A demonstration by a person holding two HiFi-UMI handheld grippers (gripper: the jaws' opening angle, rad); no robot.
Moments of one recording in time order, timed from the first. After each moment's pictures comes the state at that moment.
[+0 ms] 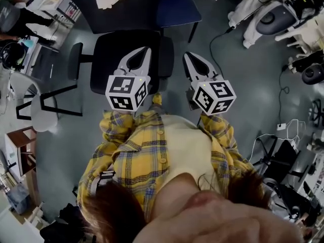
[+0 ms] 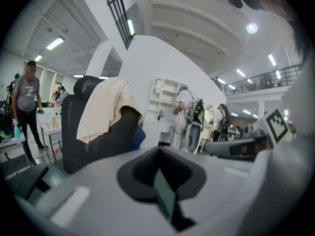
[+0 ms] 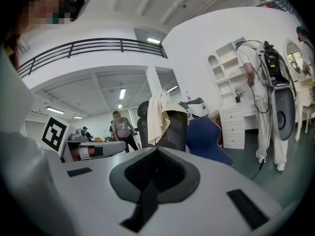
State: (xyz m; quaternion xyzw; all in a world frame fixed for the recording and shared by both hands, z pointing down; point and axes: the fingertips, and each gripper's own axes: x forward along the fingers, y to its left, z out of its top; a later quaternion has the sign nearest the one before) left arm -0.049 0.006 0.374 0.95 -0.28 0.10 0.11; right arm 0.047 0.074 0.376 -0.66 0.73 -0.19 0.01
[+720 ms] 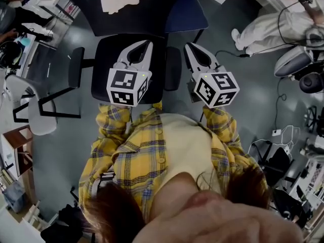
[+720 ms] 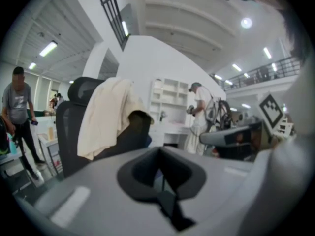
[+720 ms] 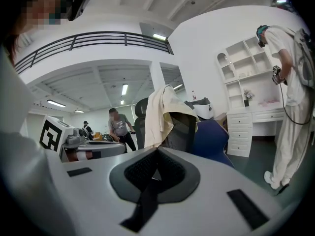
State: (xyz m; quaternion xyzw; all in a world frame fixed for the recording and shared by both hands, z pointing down) left arm -0.043 -0.101 0.372 0.95 -0.27 0.11 0.08; right arm 0.052 -0.049 0.363 -0.65 0.74 -0.17 -0.02
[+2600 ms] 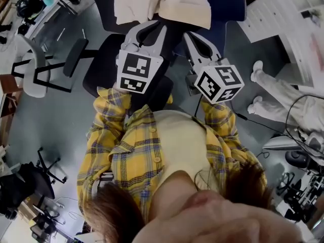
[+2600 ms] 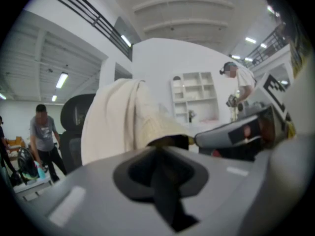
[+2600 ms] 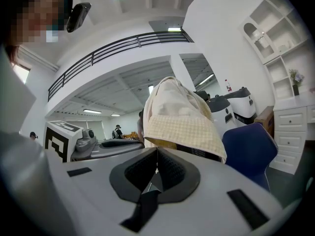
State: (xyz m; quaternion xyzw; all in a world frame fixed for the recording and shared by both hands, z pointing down) left arm 0.072 -0.280 0.341 0.89 -0.44 0.13 -0.01; right arm 0.132 -0.255 0.342 -0.46 0.87 -0.17 0.00
